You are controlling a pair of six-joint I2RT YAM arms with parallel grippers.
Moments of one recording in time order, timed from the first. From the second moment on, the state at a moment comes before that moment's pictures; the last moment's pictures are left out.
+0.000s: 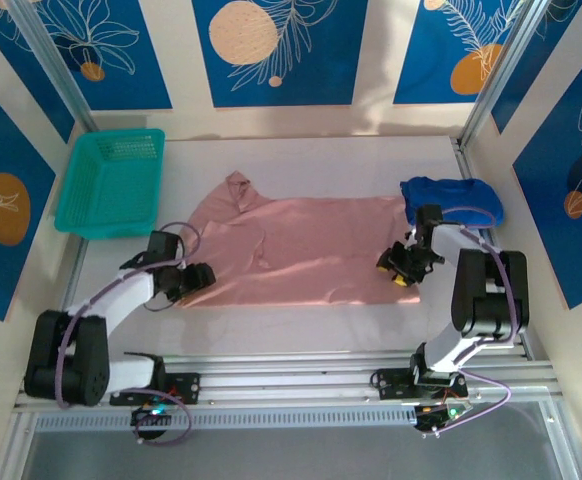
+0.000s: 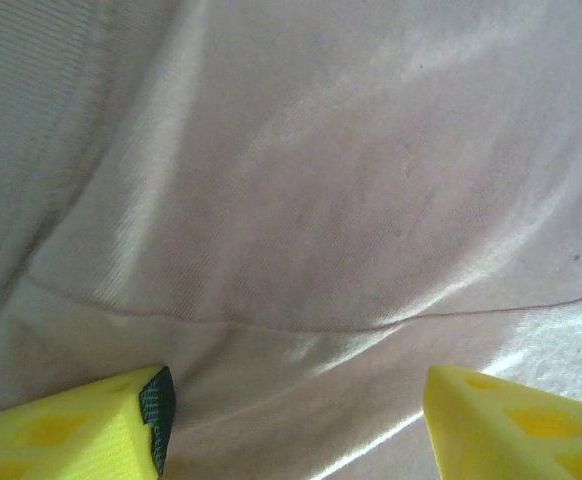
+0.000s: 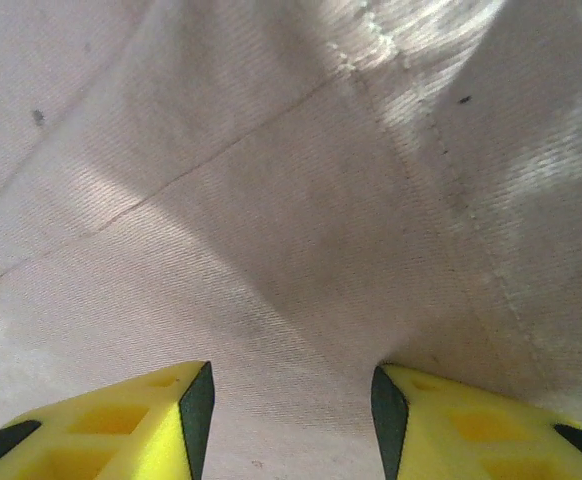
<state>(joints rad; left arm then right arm) -0.14 1.24 0.57 -0.48 0.25 -0.53 -0.08 1.58 0.84 -0.74 -0.36 0.46</state>
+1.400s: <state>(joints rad) -0.14 2.53 2.17 -0.61 0.40 -0.38 0.21 1.57 1.02 -0.50 -0.26 0.40</state>
